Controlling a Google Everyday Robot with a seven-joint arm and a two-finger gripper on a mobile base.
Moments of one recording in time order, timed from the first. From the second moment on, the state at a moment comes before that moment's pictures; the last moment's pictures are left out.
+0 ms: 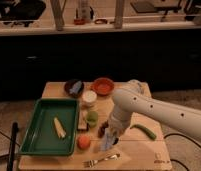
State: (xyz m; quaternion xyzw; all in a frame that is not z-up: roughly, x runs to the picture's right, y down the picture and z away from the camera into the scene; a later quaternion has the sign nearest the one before) arm 0.074 0.216 0.675 -0.28 -0.32 -0.55 0.72
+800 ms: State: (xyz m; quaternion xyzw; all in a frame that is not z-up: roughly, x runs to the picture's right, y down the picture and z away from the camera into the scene) arm 0.068 0.212 0.686 -0.29 -0.31 -0.56 0.71
